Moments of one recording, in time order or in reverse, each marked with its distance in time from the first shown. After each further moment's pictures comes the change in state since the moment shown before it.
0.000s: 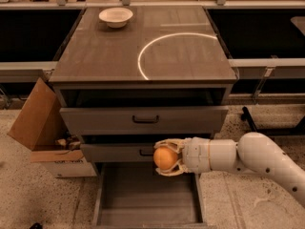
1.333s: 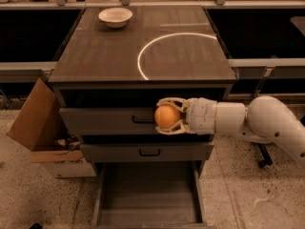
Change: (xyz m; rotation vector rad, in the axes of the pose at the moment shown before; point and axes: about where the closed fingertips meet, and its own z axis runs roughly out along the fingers) arm -0.030 -0.121 -0.029 0.154 -0.037 0.008
